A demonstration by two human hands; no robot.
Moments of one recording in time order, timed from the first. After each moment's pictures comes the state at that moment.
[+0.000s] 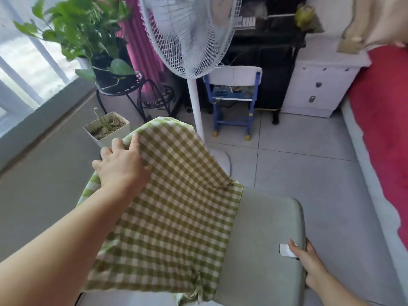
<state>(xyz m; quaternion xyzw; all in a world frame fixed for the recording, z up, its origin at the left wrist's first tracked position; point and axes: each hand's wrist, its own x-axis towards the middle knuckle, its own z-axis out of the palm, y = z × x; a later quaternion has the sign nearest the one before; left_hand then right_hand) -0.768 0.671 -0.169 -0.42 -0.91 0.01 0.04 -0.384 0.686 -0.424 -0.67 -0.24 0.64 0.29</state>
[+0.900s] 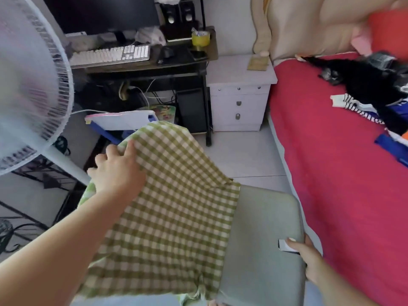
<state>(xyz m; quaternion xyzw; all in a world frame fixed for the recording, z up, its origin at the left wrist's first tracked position) -0.490 1.040 -0.165 -0.51 -0.86 0.02 0.02 -0.106 0.977 -0.407 -0.70 -0.16 0.60 0.36</state>
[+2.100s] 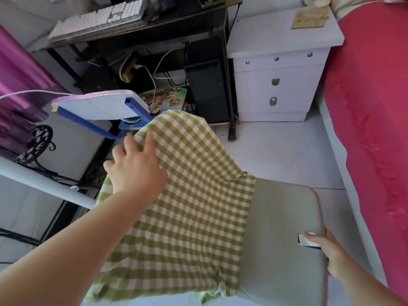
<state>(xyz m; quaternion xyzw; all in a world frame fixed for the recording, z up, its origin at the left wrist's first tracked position) -0.446 1.219 -0.343 -0.49 -0.86 0.08 0.09 -0.096 1.221 -0.629 -0.68 -0.19 0.64 0.29</state>
